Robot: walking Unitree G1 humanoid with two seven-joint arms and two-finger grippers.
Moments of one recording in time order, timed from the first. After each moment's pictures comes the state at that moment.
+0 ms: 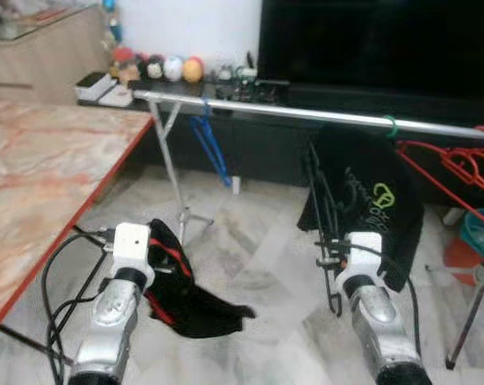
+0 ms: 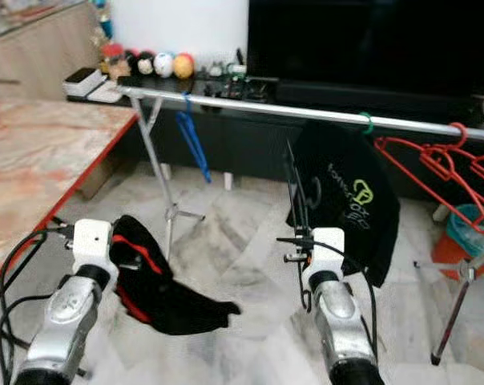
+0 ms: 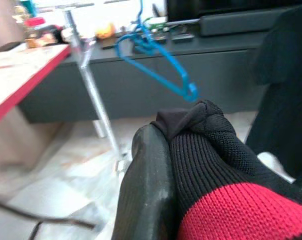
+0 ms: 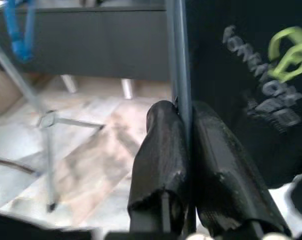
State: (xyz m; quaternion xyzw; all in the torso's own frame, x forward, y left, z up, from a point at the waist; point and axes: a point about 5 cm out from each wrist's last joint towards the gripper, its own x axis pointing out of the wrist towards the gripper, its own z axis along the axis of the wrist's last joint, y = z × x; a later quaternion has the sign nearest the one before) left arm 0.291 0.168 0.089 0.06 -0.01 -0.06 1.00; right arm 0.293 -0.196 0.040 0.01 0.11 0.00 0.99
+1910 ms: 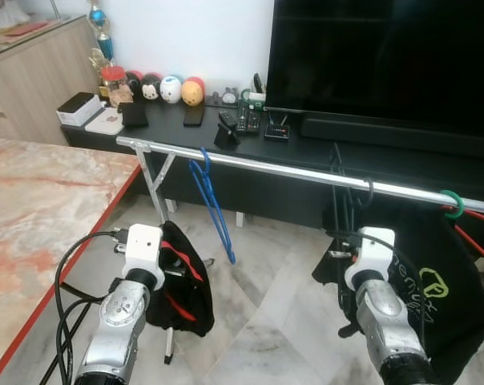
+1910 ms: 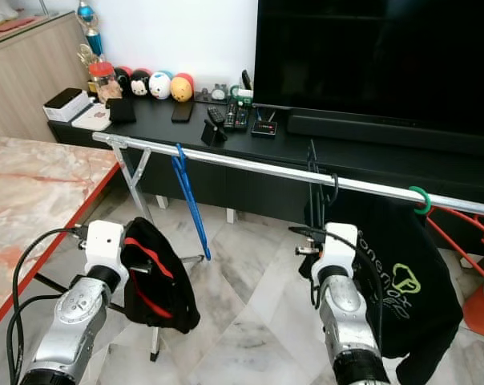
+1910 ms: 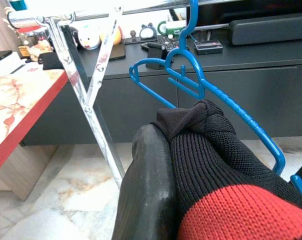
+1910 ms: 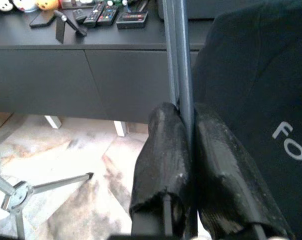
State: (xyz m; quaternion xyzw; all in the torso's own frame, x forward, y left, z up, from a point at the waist) left arm 0.290 0.171 0.088 0.06 0.00 -0.07 1.00; right arm 0.316 -0.199 0.053 0.01 0.12 -0.06 0.99
